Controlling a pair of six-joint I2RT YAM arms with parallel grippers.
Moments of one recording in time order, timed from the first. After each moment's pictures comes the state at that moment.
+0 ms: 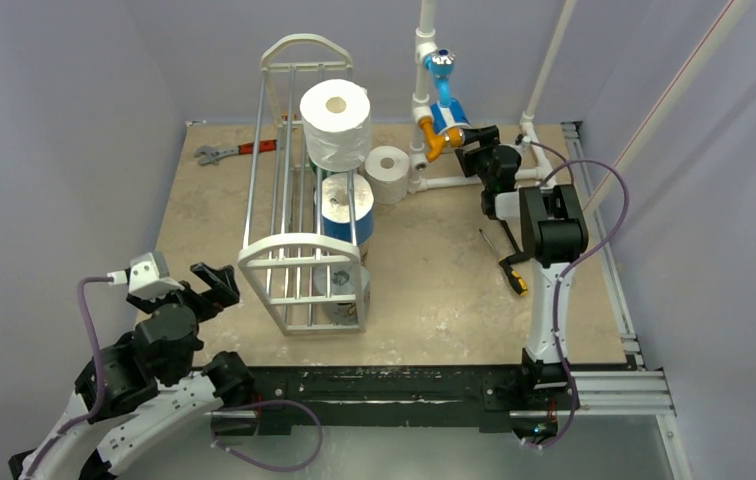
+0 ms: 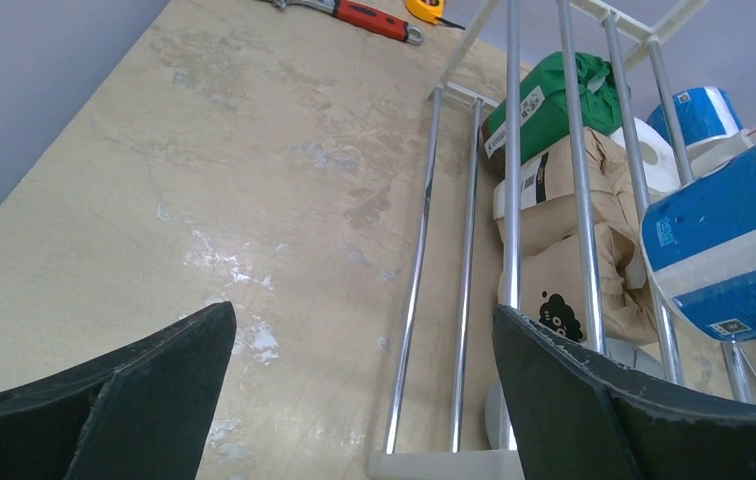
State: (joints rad) left arm -0.89 0.19 0.82 -1.06 -0.99 -0.75; right arm 0.08 2.29 1.32 0.89 -0.12 1.28
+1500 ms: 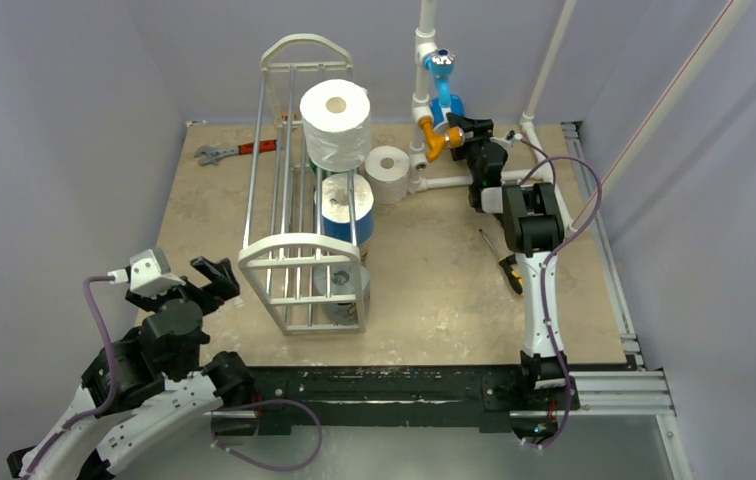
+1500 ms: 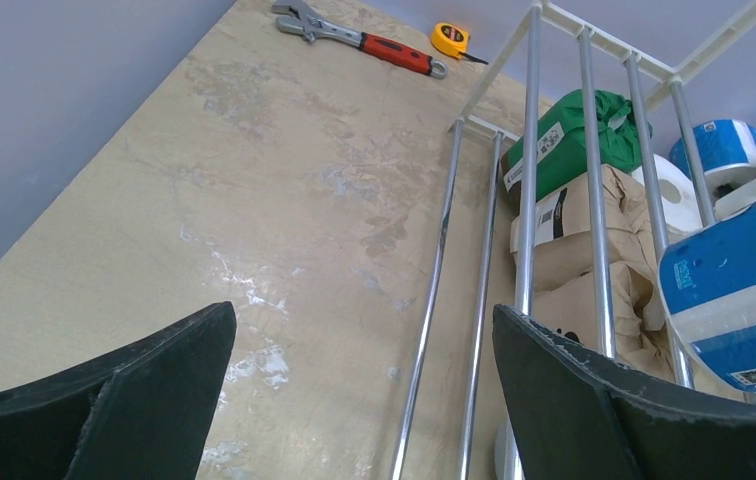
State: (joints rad) left arm -0.89 0.23 0.80 -1.00 -1.08 -0.73; right arm 0.11 2.57 1.65 1.02 -0.06 1.43
